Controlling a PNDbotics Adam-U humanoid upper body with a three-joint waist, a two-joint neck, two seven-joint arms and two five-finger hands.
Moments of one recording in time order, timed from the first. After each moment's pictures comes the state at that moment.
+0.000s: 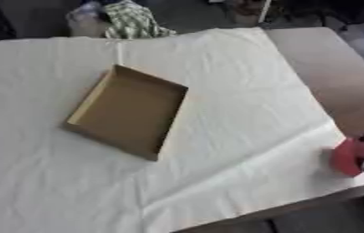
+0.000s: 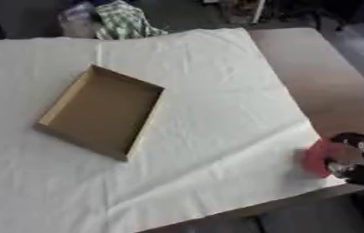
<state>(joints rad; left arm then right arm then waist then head) -0.38 0.17 -0.03 -1.98 0.15 -0.29 -0.20 0.43 -0.88 -0.26 -1.85 0.43 0.11 0.40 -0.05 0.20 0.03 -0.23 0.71</state>
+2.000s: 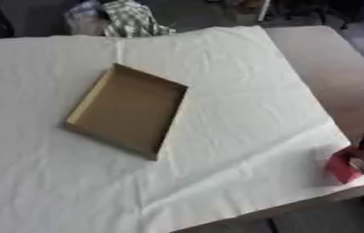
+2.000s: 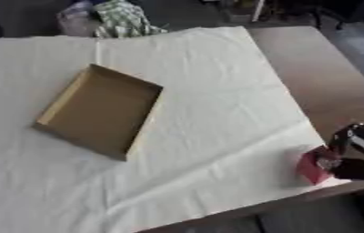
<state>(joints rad) -0.38 0.17 -0.04 -1.98 0.16 -0.28 -0.24 0.40 -0.90 -0.21 -1.89 0.54 0.18 0.29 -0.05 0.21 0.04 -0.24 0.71</state>
